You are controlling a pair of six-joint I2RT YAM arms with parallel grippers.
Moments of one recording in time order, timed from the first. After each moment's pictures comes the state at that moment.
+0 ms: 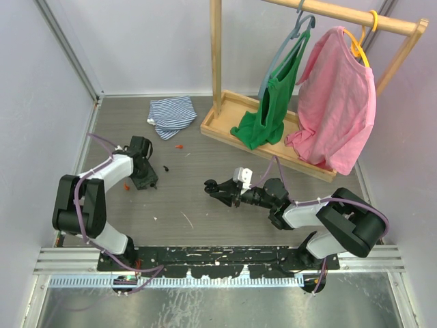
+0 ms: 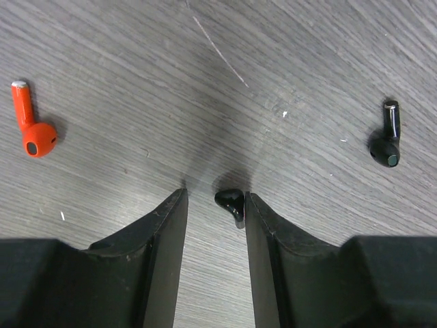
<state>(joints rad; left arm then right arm) -0.15 1.55 0.87 -0.58 -0.16 -0.73 0.78 1.42 0.27 1.22 -0.53 -0.01</state>
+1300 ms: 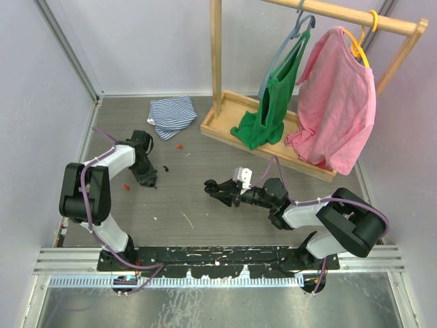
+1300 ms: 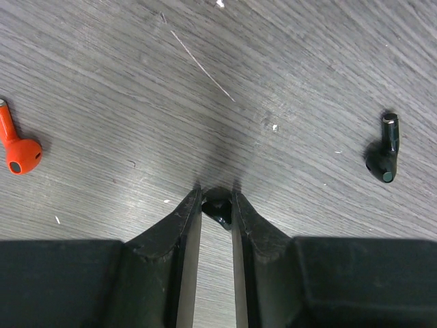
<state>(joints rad) -0.14 1.68 1.00 -0.68 -0.10 -0.69 0.78 1.42 0.28 1.22 -0.53 -0.01</state>
